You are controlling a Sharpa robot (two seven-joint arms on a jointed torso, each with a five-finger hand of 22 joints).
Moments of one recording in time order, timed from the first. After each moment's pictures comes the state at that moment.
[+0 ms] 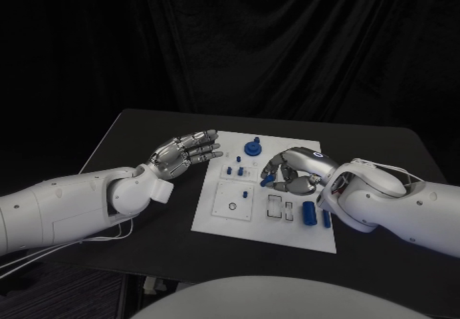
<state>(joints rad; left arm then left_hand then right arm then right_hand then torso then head) 1.09 -0.91 -0.21 1.43 0.22 0.29 0.53 1.35 0.23 0.10 0.02 0.49 0.57 0.17 0.12 0.11 0.25 0.20 0.39 0.06 0.20 0.29 0.29 0.05 0.08 0.30 0.29 0.07 0.40 1.21 -0.85 -0.24 1.70 -1.39 -0.42 0.02 1.48 -0.05 0.30 0.09 0.23 0.97 0.13 0.31 0.23 0.87 0.06 0.76 0.18 1.20 -0.01 1.07 0.50 0.12 1.38 0.10 0.96 1.31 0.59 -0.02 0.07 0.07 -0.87</state>
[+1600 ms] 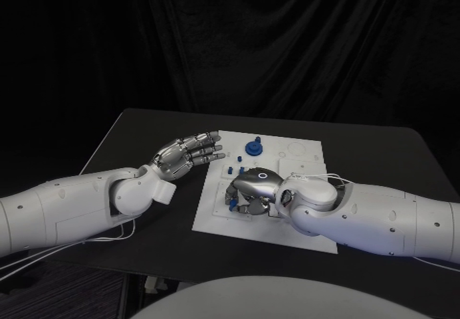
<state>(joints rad) 1.09 -0.89 -0.21 1.43 0.22 0.29 0.52 1.34 0.23 0.11 0.02 0.49 0.57 0.17 0.12 0.11 0.25 0.20 0.39 0.06 0.20 0.29 0.29 0.05 0.08 0.30 0.29 0.07 0.40 1.11 -0.56 -0.24 1.51 -1.66 -0.31 0.01 1.48 -0.06 0.32 0.07 0.23 0.99 0.11 0.33 0.23 0.92 0.06 0.70 0.18 1.20 -0.01 1.07 0.52 0.12 1.37 0.09 0.99 1.31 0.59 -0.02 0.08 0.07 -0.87</state>
